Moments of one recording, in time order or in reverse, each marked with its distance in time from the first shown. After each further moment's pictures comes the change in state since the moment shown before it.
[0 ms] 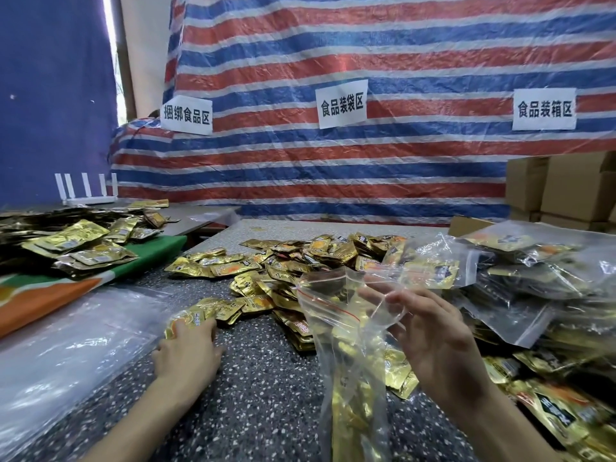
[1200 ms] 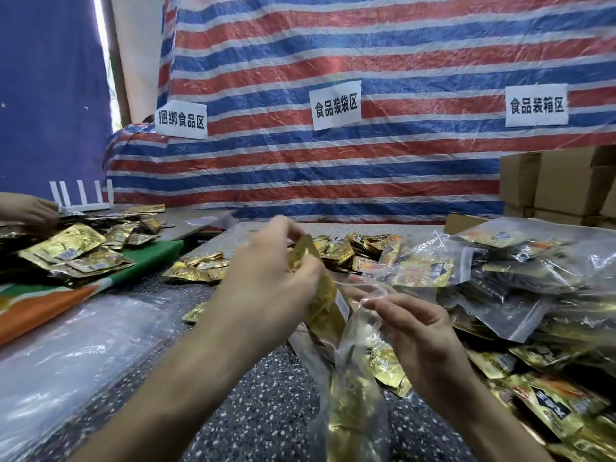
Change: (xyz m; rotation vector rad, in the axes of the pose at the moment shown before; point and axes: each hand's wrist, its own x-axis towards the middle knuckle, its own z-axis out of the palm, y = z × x) left_hand -0.113 0.089 -0.148 -0.938 0.176 0.611; right_hand -0.002 0.007 0.003 -0.055 -0.093 -0.048
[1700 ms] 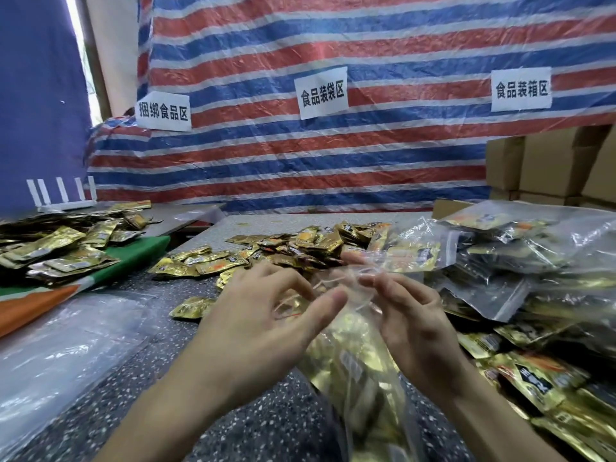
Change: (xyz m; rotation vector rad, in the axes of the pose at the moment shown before) left_hand -0.026 -0.022 0.010 0.279 -0.224 -0.010; right_hand 0.000 -0.005 0.004 0.169 -0.029 -0.051
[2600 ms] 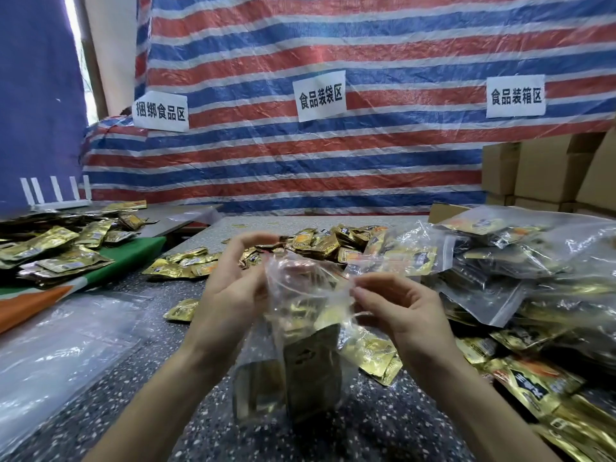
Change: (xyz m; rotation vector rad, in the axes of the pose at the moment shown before) left_hand 0.031 -0.034 0.016 -1.016 0.144 -0.004; right_hand 0.004 0.001 -0.014 -0.301 0.175 0.087
